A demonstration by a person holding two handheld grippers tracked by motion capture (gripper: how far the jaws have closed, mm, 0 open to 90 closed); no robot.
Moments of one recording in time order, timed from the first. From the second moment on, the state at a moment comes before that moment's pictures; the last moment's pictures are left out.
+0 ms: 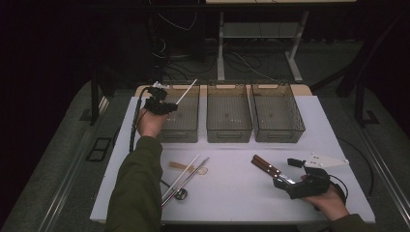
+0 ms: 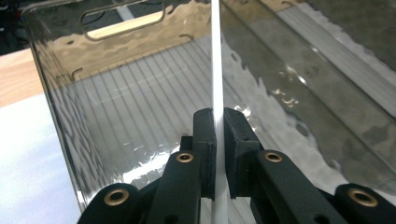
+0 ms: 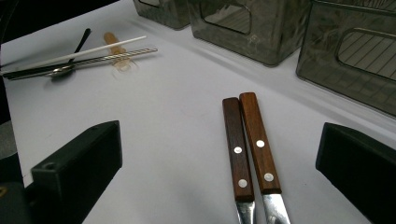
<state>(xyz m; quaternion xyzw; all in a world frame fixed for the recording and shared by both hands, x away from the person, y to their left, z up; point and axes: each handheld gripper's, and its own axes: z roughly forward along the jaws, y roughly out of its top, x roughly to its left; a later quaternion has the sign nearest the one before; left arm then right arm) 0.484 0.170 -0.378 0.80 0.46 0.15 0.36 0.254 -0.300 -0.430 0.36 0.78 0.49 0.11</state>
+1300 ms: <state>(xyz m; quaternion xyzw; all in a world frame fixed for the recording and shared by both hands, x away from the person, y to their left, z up) 0.486 0.167 -0.384 0.81 0.46 0.14 0.34 0.253 -0.300 -0.430 0.36 0.78 0.50 0.11</state>
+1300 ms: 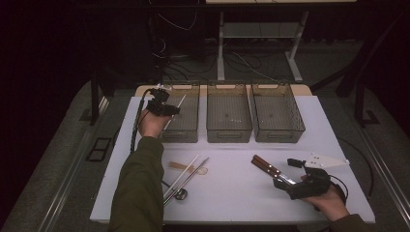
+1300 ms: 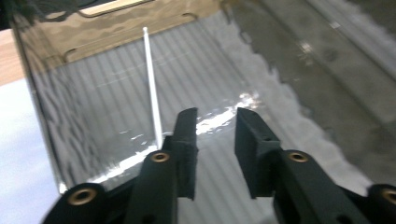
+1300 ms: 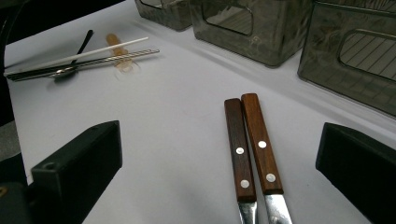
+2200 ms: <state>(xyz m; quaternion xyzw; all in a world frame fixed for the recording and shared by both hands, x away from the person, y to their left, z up) 0.398 0.174 -0.348 0.80 0.37 0.16 0.44 0.253 -0.299 -0.430 0.36 0.78 0.49 0.11</state>
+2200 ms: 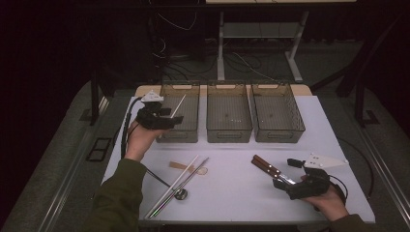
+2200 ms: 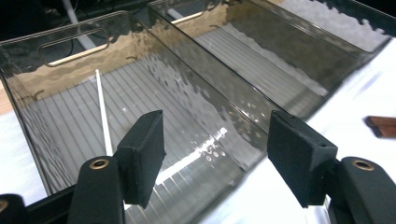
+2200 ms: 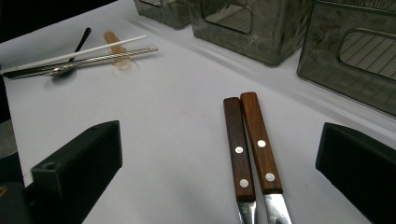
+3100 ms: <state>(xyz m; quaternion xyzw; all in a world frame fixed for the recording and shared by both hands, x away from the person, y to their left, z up) 0.317 0.183 -0.393 0.80 0.36 0.15 0.45 0.263 -0.294 -0.433 0.35 0.80 0.48 0.11</state>
